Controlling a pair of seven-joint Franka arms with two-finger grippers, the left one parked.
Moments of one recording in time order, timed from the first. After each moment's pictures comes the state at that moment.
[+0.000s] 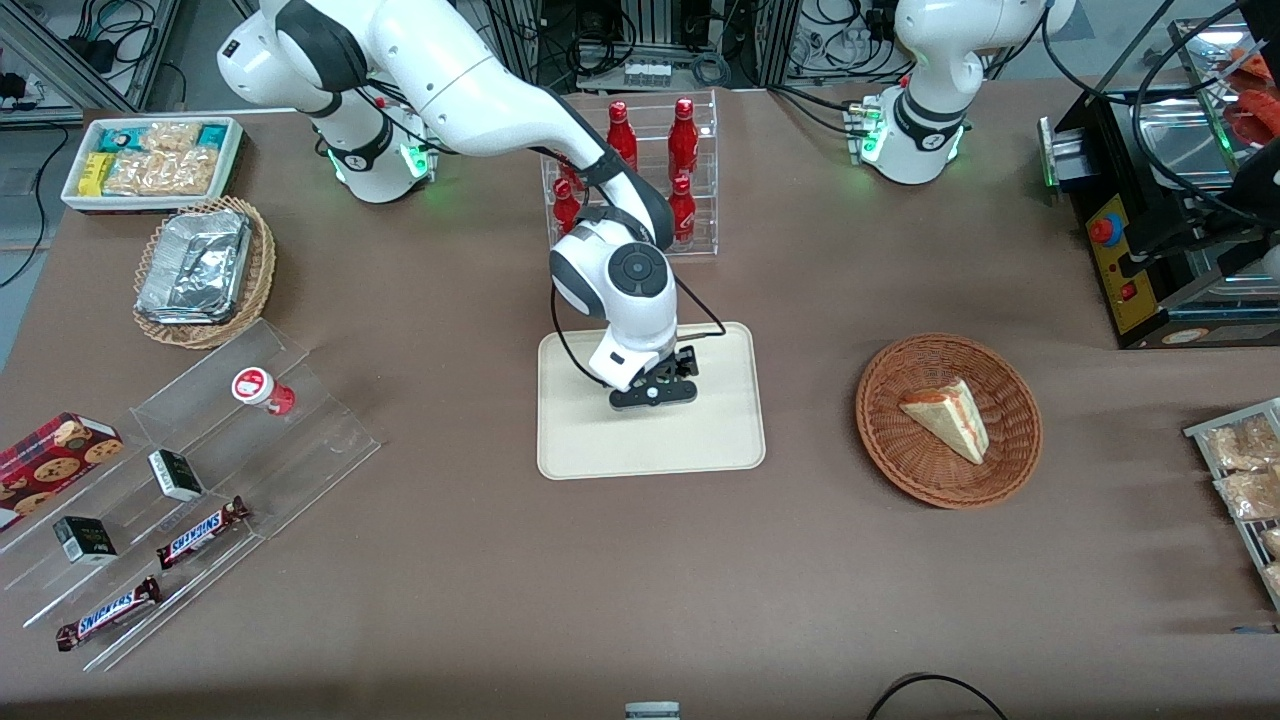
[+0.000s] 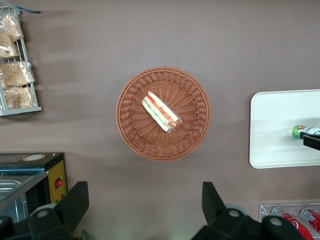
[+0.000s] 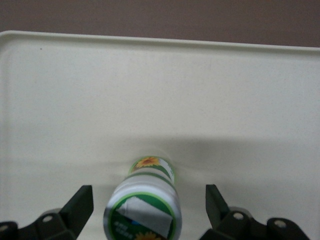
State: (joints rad) arm 0.91 0.75 -0.12 -1.49 0.07 2.31 0.70
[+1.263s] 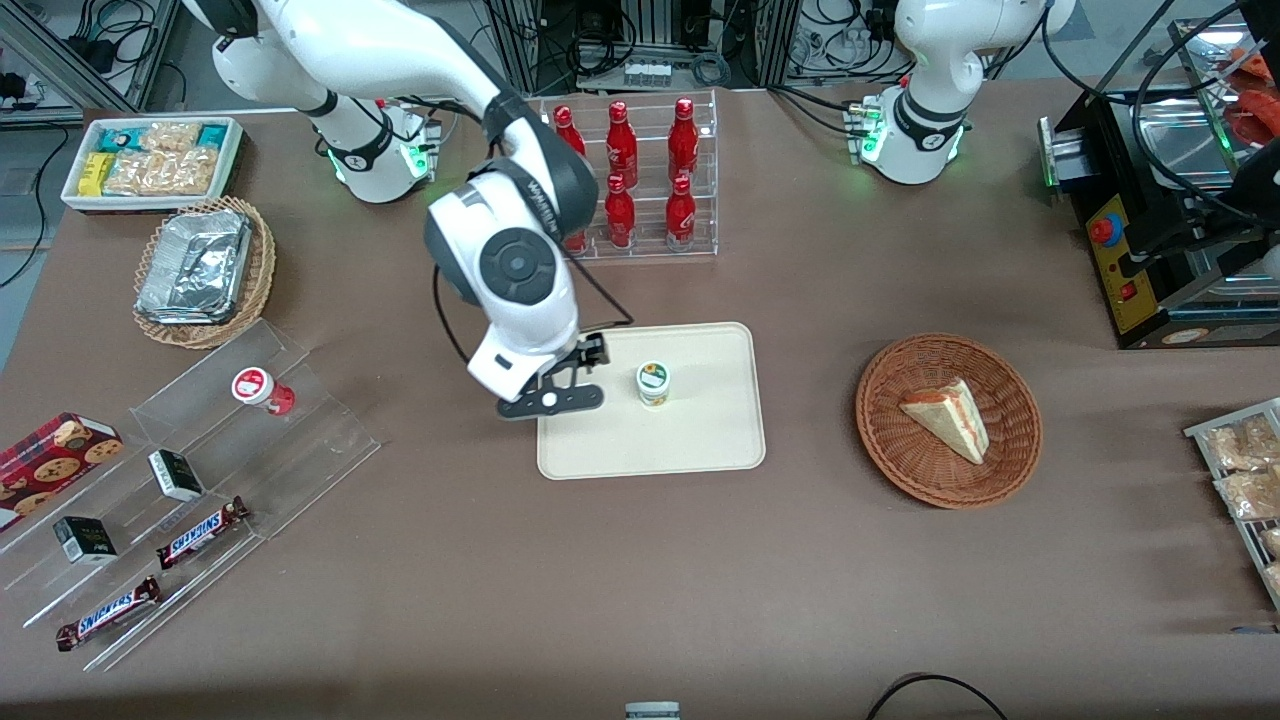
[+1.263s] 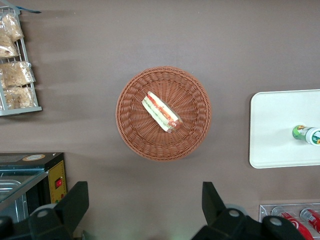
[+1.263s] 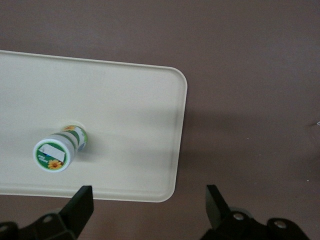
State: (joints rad) arm 0.72 0.48 -0.14 -1.49 0.06 1.85 0.46
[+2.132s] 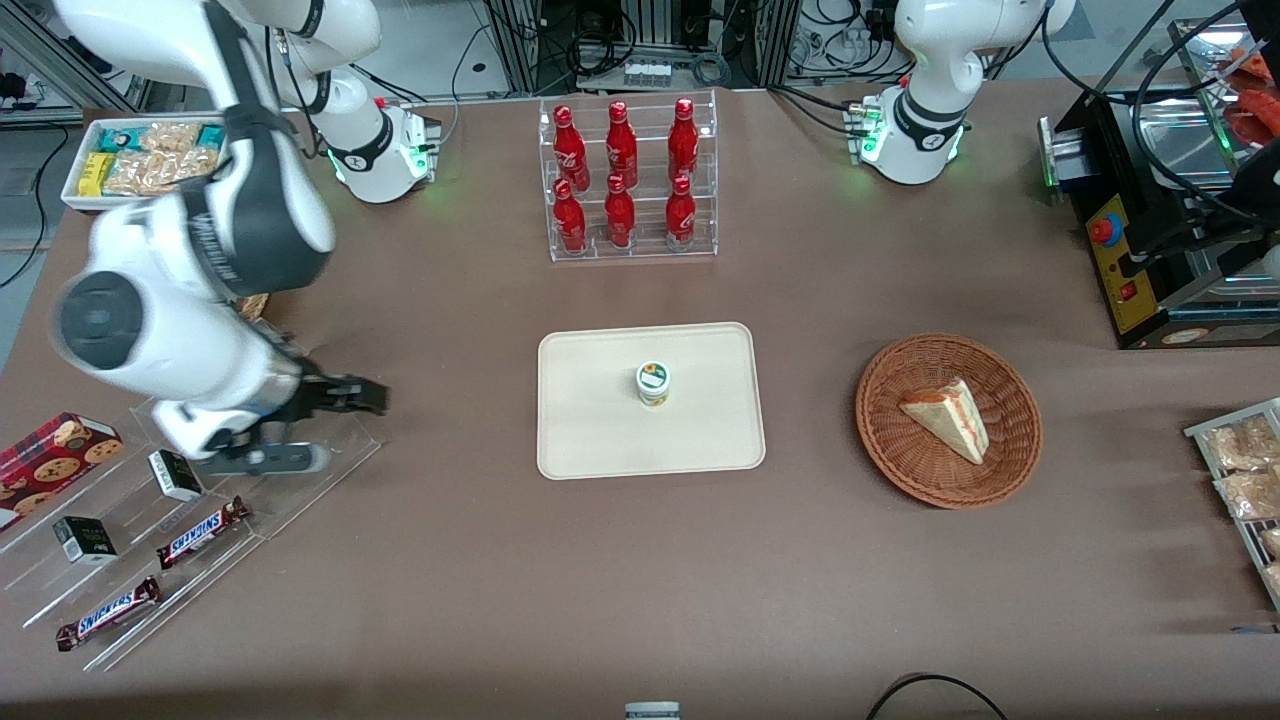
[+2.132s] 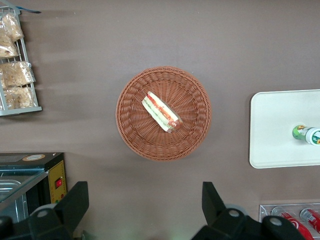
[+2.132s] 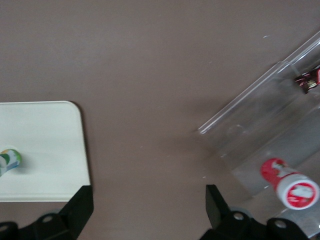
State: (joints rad) arm 0.29 0.28 -0.14 -1.56 0.09 1.75 0.14
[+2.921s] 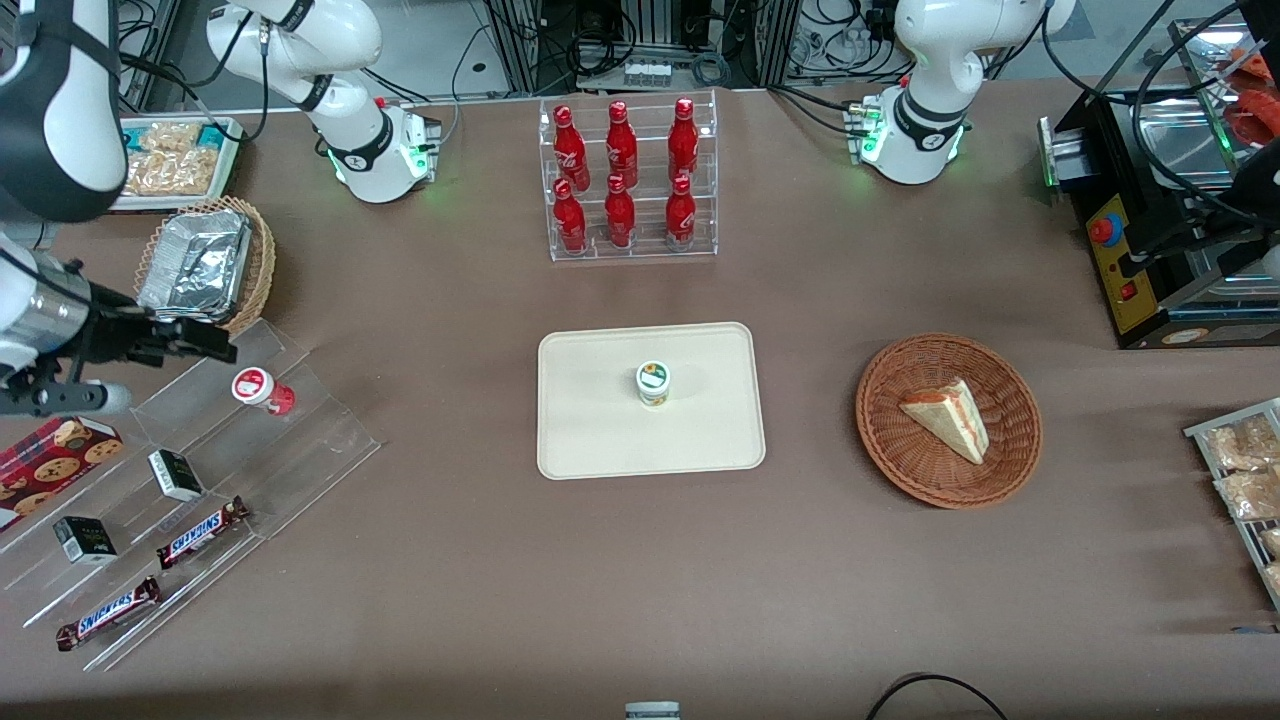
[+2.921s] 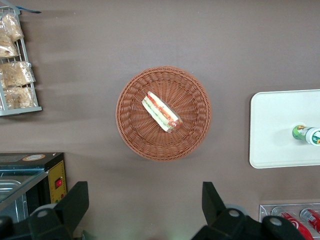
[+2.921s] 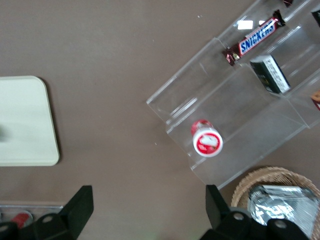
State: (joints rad) arm 0.03 0.07 -0.07 -1.63 0.05 1.57 -0.02
